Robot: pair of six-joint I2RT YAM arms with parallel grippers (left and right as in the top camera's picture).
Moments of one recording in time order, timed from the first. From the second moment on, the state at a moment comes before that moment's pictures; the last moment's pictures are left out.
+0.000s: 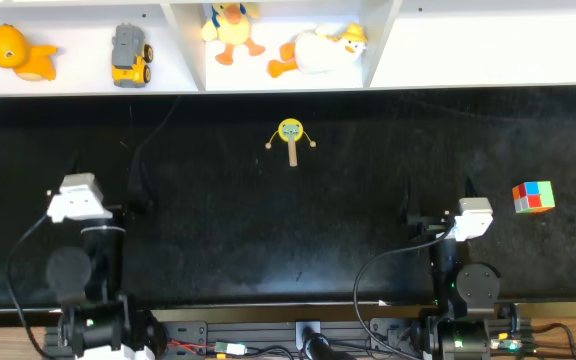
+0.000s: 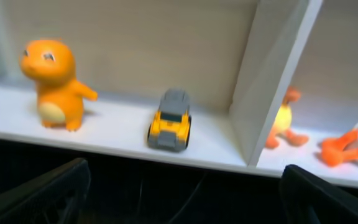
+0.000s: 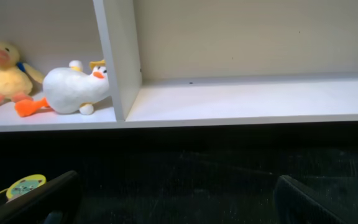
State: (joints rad) left arm 0.17 0.46 0.16 0.34 0.14 -0.13; right arm 0.00 0.01 0.02 -0.02 -0.03 0.07
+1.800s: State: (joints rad) left arm 0.06 0.01 0.01 -0.08 -0.06 -0.07; right arm 0.00 0.01 0.02 -0.02 -0.03 0.07
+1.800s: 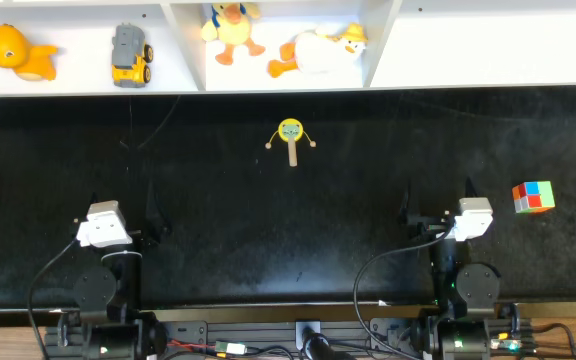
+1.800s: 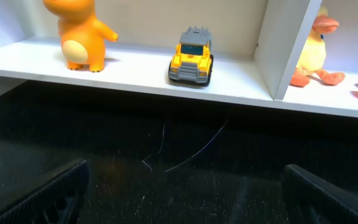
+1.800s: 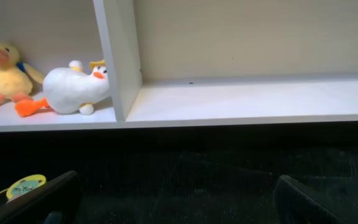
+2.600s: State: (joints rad) left arm 0.06 0.01 0.01 -0.08 -0.06 -0.07; right arm 0.54 0.43 0.47 -0.44 0.57 0.28
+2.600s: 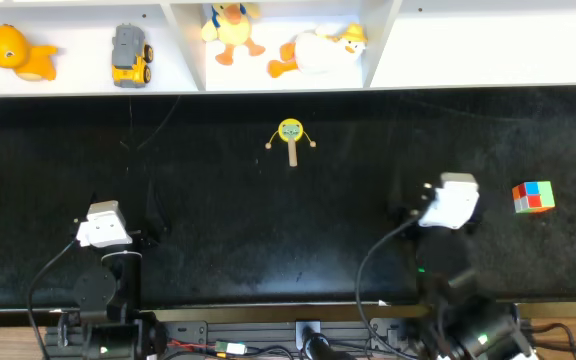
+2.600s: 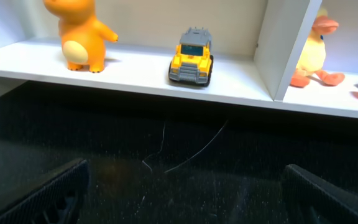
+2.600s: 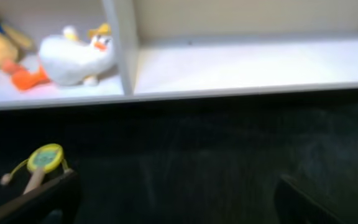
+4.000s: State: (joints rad) left arm 0.06 0.01 0.01 -0.08 -0.06 -0.07; right arm 0.77 1.68 1.22 -0.71 0.36 0.86
